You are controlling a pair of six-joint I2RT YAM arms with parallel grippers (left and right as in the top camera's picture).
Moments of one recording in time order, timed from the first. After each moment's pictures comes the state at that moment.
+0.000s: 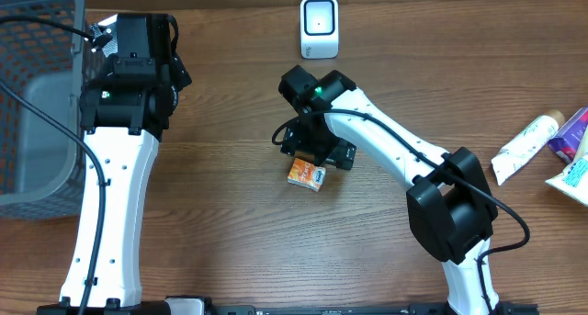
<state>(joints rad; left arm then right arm) -0.05 1.51 1.62 -0.99 -0.54 -0.45 0.68 2.15 1.81 -1.23 -0.11 0.93</state>
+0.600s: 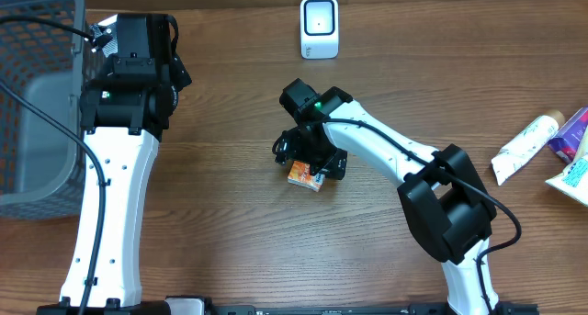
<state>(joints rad) -0.05 1.51 1.62 -0.99 -0.54 -0.45 0.68 2.15 1.67 -1.03 -0.23 0.91</state>
